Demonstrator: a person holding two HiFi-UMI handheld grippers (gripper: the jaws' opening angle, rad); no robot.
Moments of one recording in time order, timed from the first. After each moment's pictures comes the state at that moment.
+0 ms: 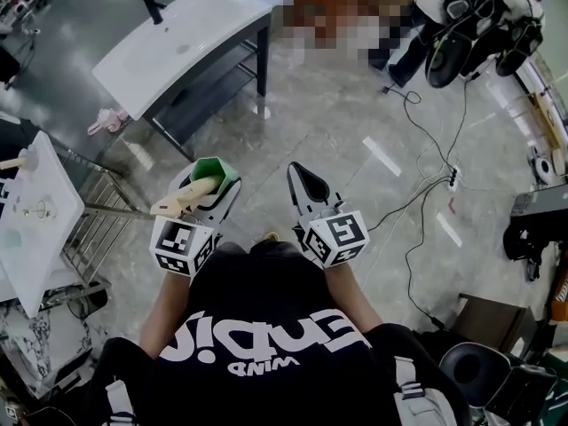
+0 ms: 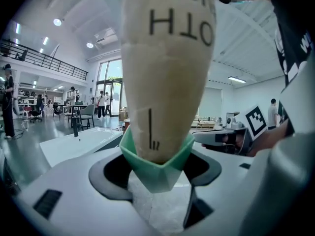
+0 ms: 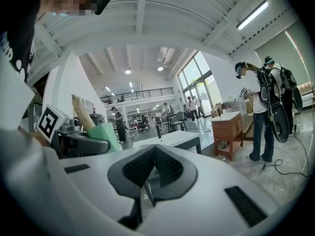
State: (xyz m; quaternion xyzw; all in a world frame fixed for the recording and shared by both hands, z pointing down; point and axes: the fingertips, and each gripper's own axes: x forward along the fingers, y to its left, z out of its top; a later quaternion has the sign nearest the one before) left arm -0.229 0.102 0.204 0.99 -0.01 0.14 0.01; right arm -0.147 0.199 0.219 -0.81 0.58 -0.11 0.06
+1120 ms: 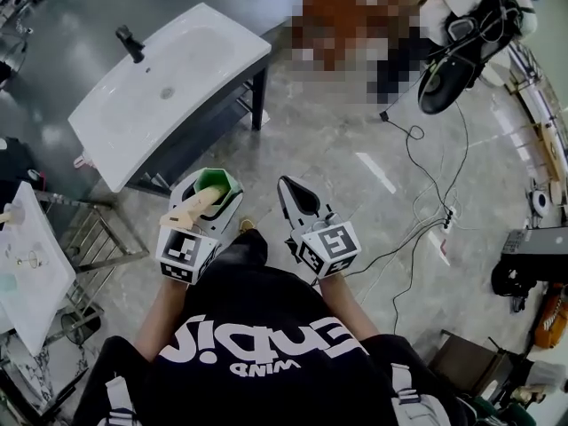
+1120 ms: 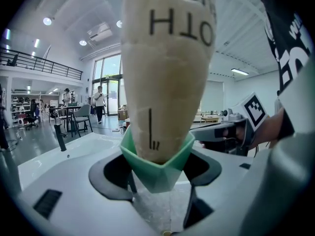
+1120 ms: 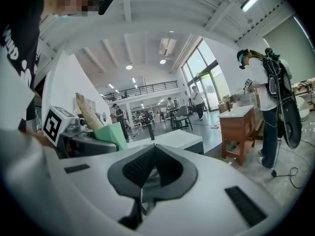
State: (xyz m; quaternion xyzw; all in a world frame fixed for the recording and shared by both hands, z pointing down) left arm -0.014 -0.030 0.219 0.99 0.00 0.16 -0.01; right arm 0.052 0.050 0.229 -0.78 0.61 -0.14 0.05
